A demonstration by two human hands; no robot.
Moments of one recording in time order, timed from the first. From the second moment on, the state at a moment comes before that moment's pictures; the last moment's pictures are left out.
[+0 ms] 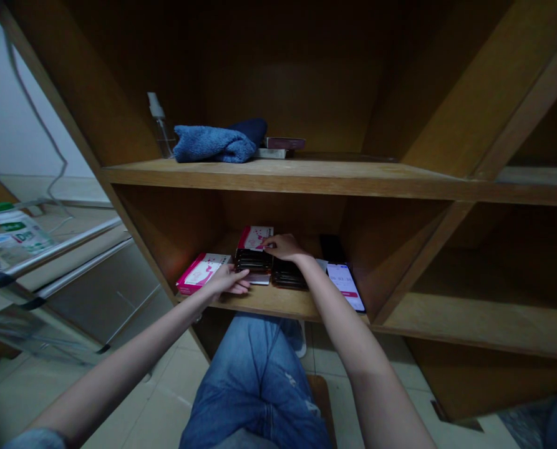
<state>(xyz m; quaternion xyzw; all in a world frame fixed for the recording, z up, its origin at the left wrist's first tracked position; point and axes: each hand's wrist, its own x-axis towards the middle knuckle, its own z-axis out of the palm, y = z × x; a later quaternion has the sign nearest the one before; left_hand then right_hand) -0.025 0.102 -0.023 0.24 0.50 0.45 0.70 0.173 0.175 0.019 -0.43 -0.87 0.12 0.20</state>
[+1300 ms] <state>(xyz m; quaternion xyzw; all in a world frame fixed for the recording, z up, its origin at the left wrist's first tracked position) -0.040 0.092 -0.012 0.75 0.52 0.36 0.17 0.171 0.175 0.021 -0.44 -0.87 0.14 0.17</state>
